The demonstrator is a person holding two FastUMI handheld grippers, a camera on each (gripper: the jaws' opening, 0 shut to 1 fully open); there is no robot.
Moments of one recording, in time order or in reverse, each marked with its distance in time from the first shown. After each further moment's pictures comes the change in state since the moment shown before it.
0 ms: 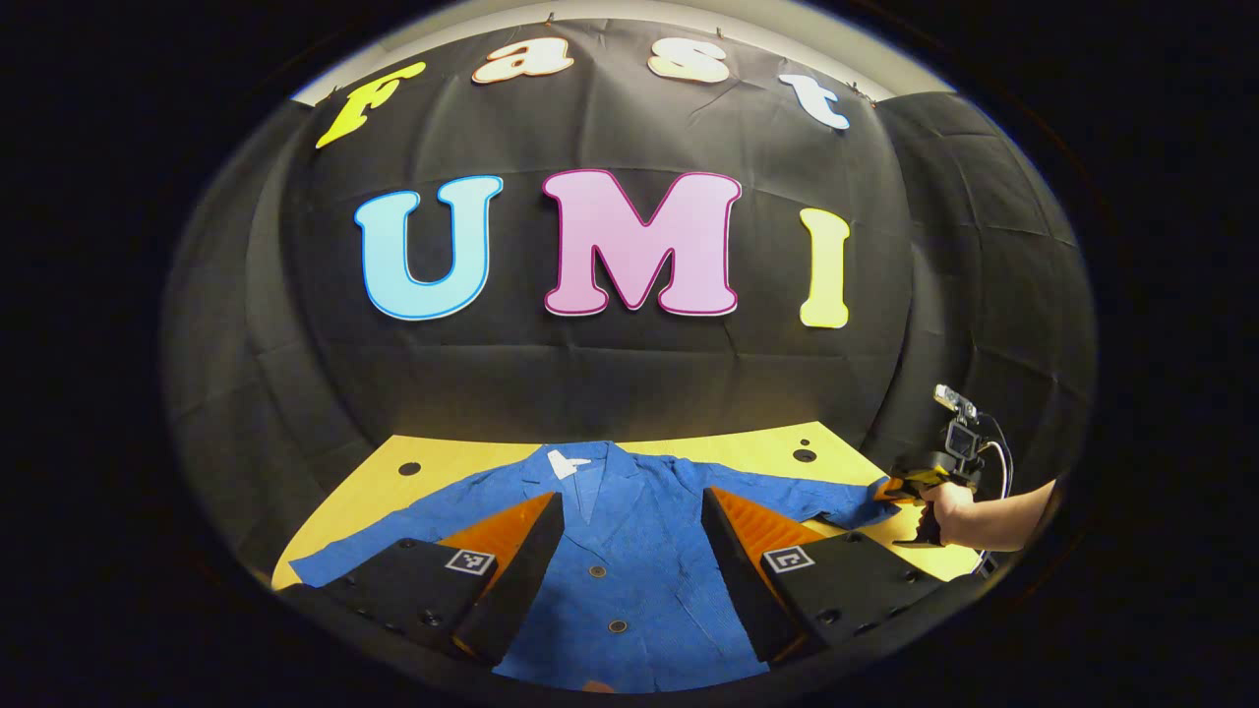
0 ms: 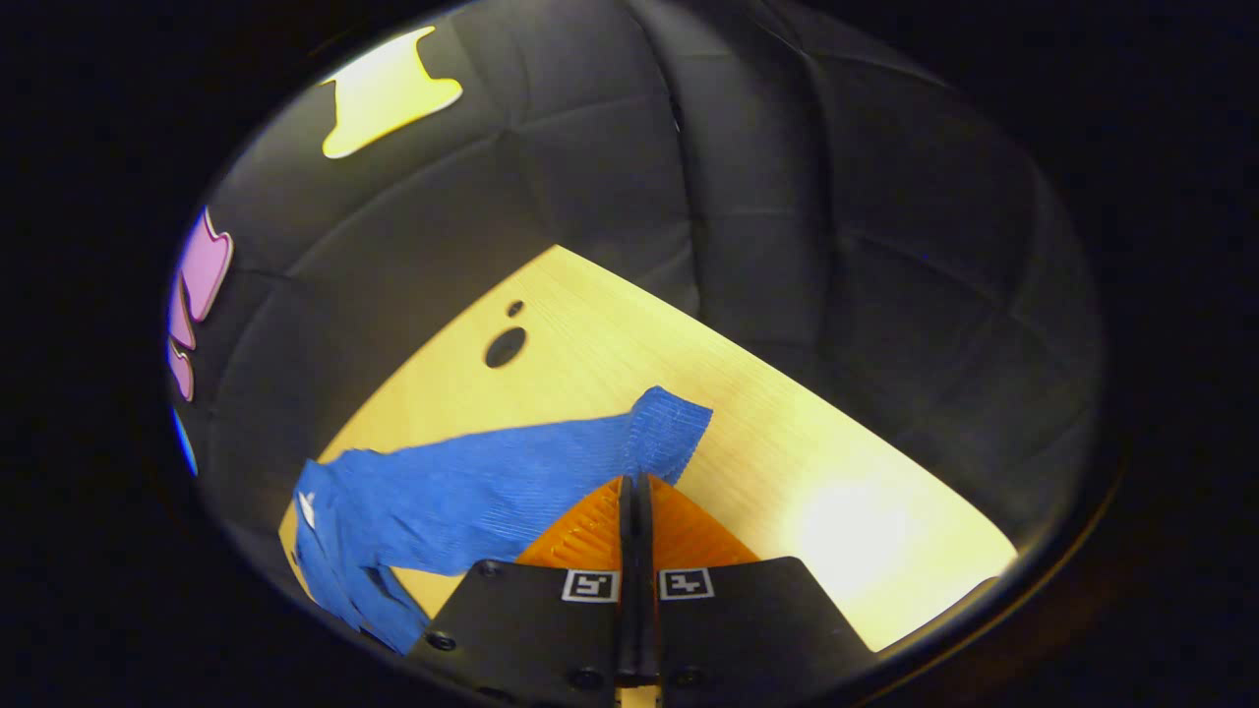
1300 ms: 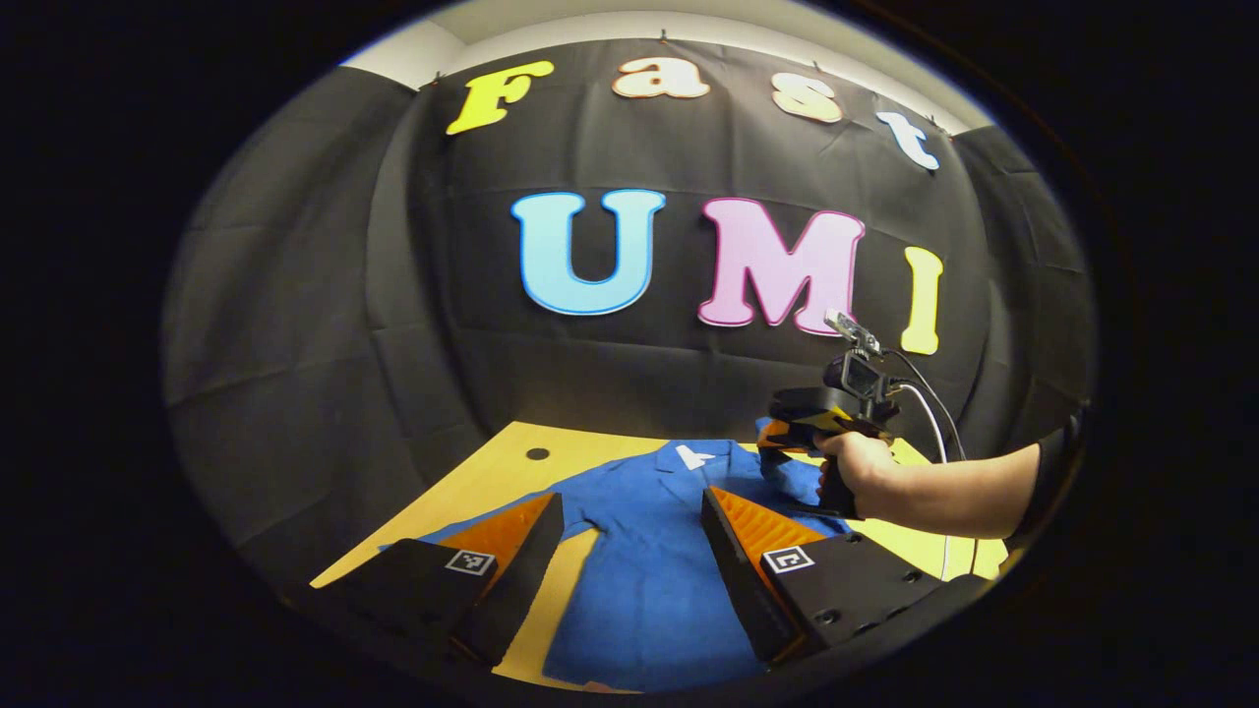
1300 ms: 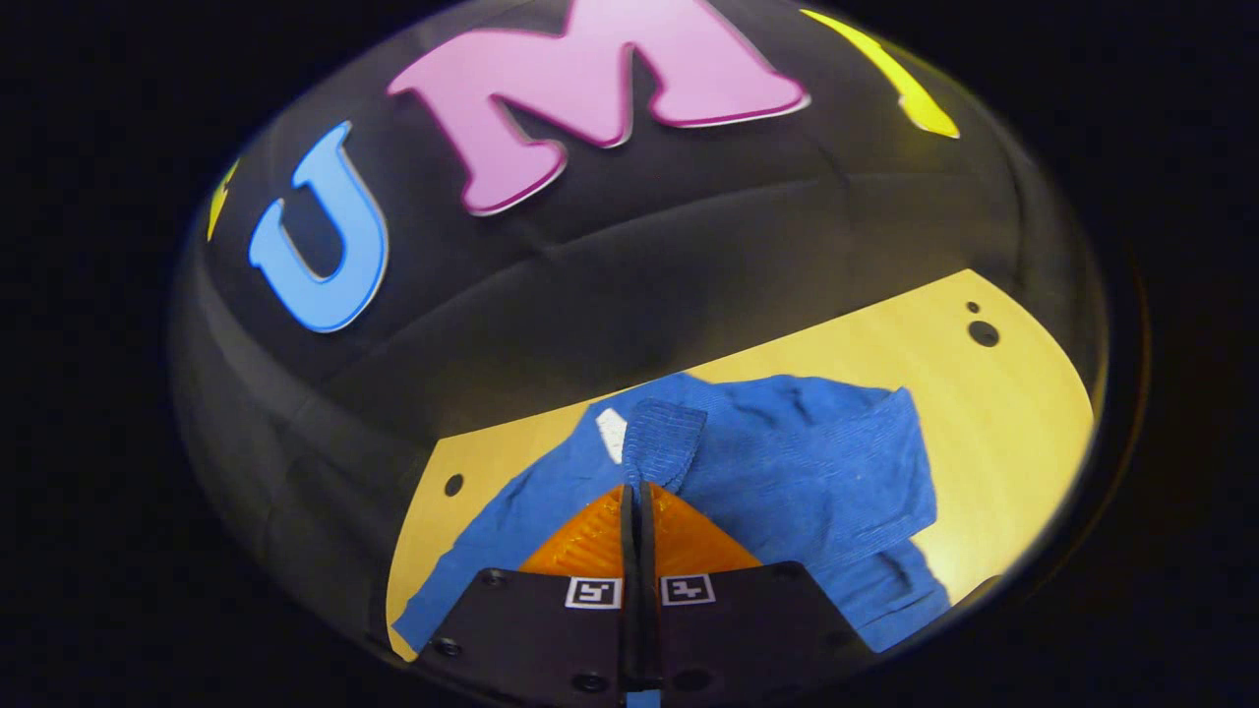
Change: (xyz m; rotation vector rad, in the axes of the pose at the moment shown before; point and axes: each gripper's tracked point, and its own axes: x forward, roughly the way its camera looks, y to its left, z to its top) left arm -0.107 0.189 -0.046 -0.139 -0.021 0.262; right arm -0.115 0.448 -0.204 -0.381 0.080 0.509
